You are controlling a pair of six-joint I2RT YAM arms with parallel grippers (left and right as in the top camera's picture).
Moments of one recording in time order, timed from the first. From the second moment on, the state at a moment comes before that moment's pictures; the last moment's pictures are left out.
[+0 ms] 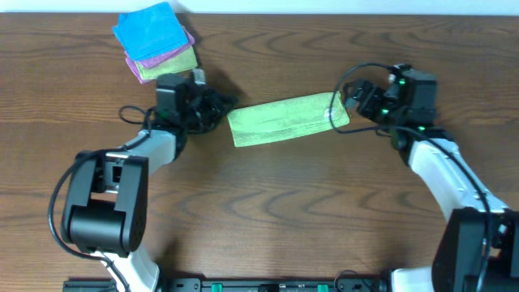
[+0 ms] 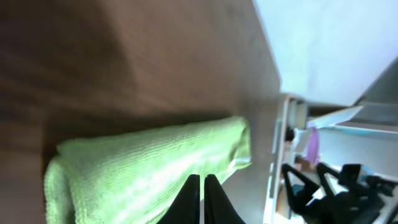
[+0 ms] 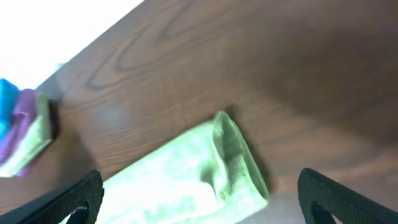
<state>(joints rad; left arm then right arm) -0.16 1.88 0.92 0.33 0.70 -1.00 -0.04 1.60 0.93 -0.06 -0.31 0.56</state>
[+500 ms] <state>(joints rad) -0.33 1.88 0.99 -0.01 0.38 -0.87 -0.13 1.85 0.90 0.06 -0.62 0.64</state>
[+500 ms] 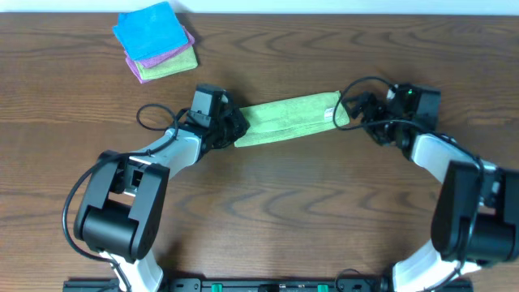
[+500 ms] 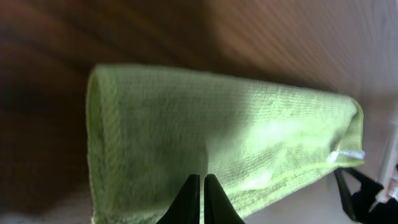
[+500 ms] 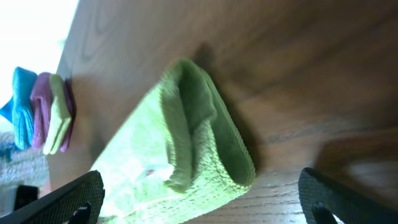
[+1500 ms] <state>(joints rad) -0.36 1.91 1.03 -0.14 0.21 -0.77 0.05 1.99 0.91 0.32 -0.52 0.70</state>
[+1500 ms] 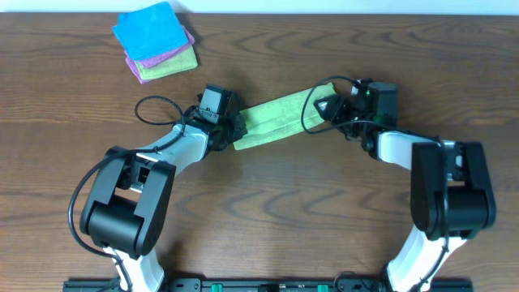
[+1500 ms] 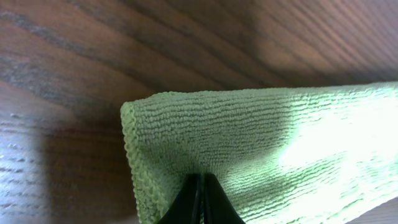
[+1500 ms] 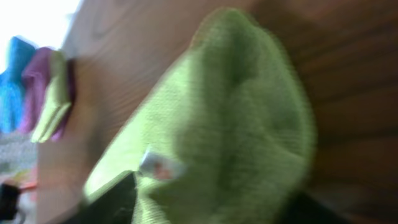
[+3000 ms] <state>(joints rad) -0.36 1.91 1.04 -0.16 0.25 -0.74 0.43 1.77 0.89 0.33 -0.45 0.50</state>
